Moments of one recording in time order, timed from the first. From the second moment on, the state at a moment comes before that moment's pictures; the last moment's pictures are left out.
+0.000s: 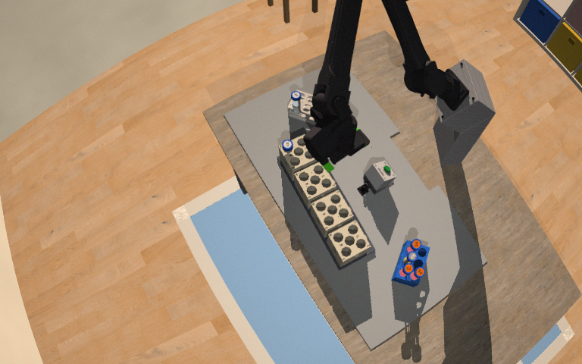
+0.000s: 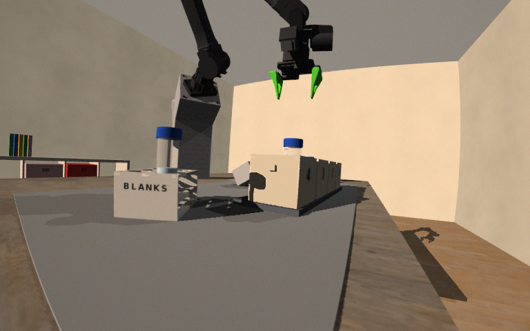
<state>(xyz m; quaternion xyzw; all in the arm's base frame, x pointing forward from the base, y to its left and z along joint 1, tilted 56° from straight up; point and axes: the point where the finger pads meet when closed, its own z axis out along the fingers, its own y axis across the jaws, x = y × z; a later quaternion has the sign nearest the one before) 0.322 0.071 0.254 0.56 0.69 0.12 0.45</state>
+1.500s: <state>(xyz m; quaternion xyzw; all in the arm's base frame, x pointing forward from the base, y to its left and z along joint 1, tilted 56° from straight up) 0.300 0.076 0.228 0.27 0.84 -0.04 0.47</state>
